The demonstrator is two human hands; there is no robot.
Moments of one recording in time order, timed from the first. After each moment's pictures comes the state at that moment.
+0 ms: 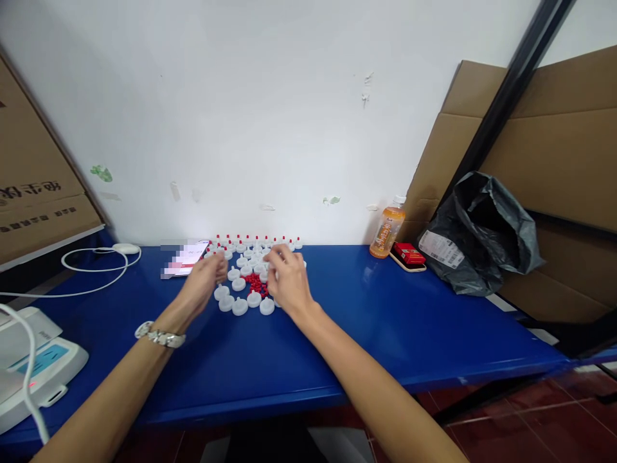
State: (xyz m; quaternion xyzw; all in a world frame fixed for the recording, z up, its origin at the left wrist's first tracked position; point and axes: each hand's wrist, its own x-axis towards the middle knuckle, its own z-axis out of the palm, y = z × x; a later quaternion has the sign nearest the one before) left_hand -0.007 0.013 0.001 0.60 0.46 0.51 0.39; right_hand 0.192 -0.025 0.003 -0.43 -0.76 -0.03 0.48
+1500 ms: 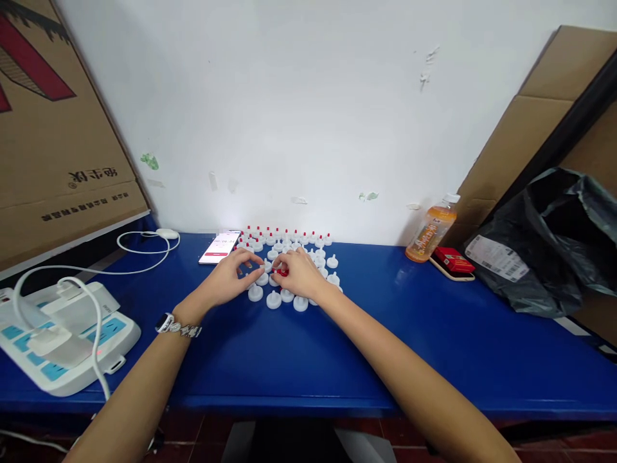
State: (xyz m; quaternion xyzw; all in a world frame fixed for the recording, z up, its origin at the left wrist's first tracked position) left_hand -0.056 0.004 0.000 0.81 0.46 0.34 0.14; right_hand 0.153 0.016 0.000 -0.44 -0.85 0.08 0.27
